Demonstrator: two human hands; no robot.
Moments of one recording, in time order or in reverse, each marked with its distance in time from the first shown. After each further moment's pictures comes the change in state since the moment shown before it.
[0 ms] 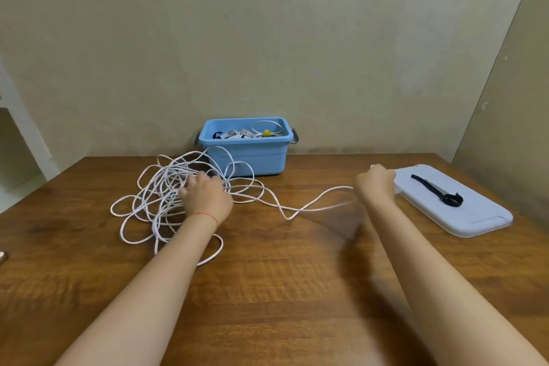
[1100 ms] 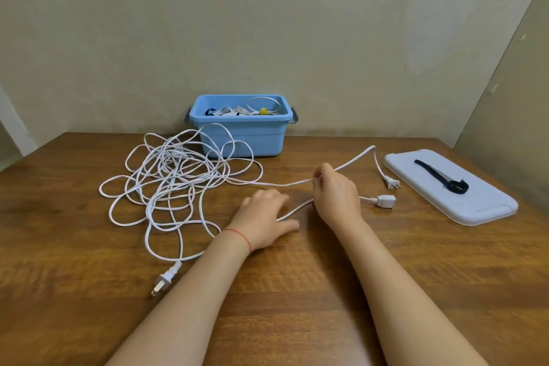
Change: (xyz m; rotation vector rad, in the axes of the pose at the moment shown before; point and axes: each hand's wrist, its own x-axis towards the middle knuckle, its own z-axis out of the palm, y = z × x) left_hand -0.058 0.058 0.031 -0.292 -0.291 0.561; right_hand -0.047 0.013 0.066 -0.252 -0.023 -0.608
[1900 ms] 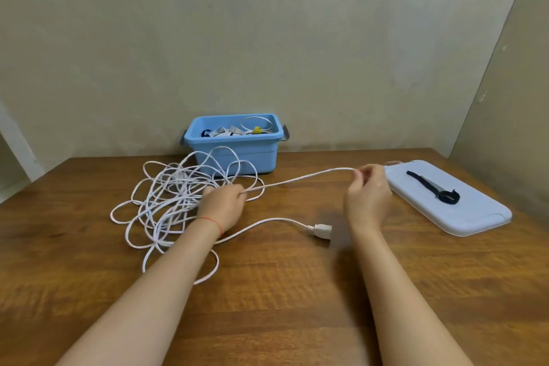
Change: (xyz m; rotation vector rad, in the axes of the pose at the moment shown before) left_hand 0.031 -0.043 -0.032 0.130 0.170 -0.264; right_hand 0.007 0.031 -0.044 0.467 0.461 0.405
